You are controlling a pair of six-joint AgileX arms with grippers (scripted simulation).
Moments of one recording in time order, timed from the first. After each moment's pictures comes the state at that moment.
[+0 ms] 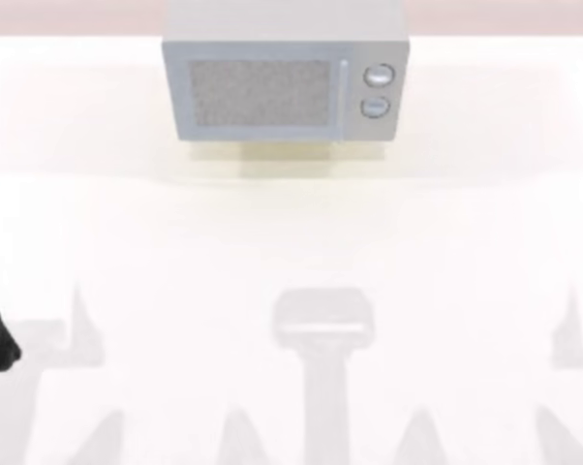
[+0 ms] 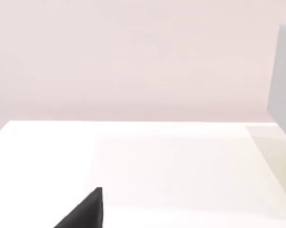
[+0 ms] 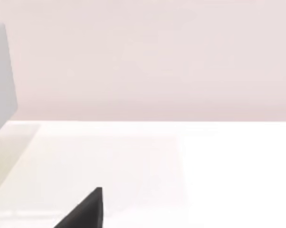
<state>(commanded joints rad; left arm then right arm) 0.00 0.00 0.00 0.00 0.00 0.00 0.00 0.00 0.00 0.00 0.00 0.00</state>
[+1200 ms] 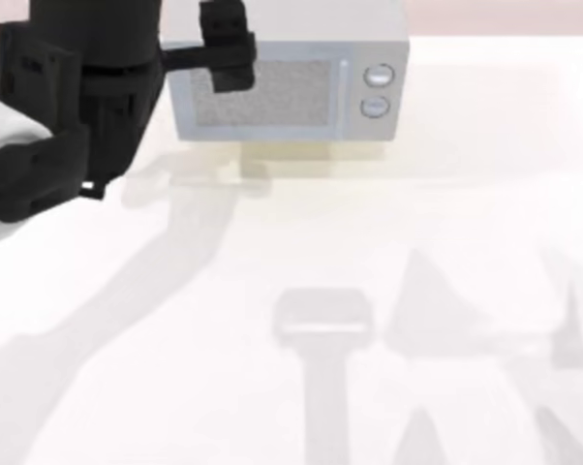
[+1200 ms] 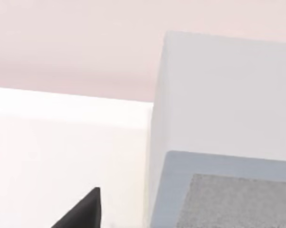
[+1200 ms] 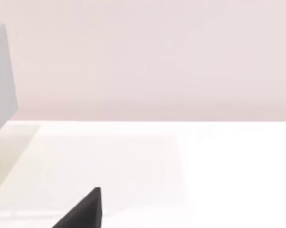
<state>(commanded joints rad) -0.62 1.36 1.03 -0.09 -0.55 -0.33 0.00 0.00 0.00 0.00 0.00 0.00</state>
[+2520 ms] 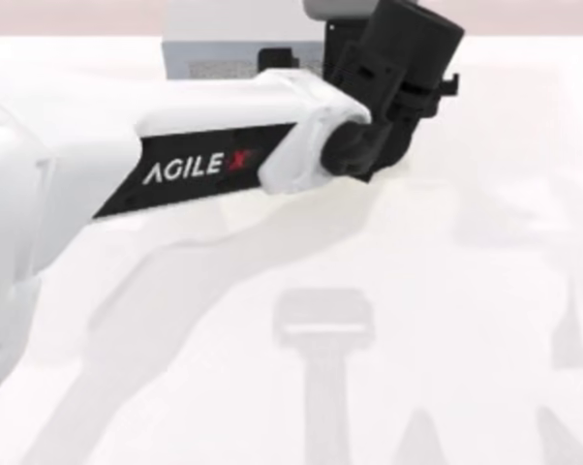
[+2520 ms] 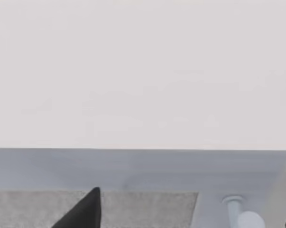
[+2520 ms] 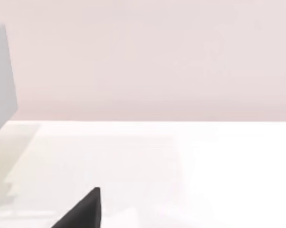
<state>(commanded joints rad) -0.77 2.13 1.59 -0.04 -0.69 -0.39 0.00 0.00 0.00 0.00 0.00 0.00</state>
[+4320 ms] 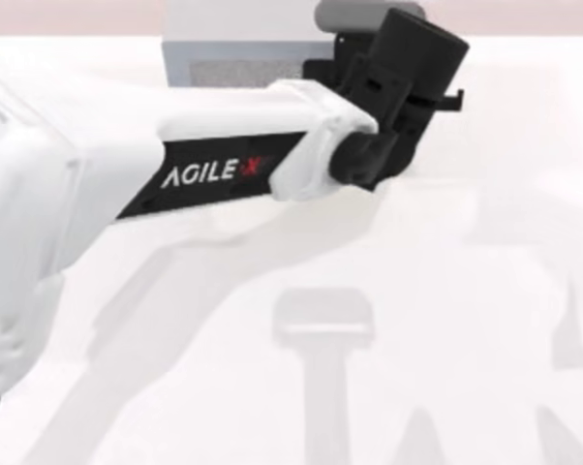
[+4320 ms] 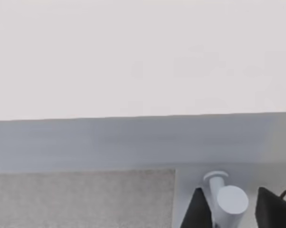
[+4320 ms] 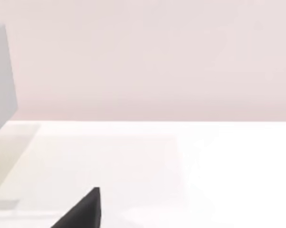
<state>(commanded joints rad) -0.81 2.15 1.59 -0.04 -0.67 -0.37 0.00 0.00 0.00 0.00 0.00 0.00</state>
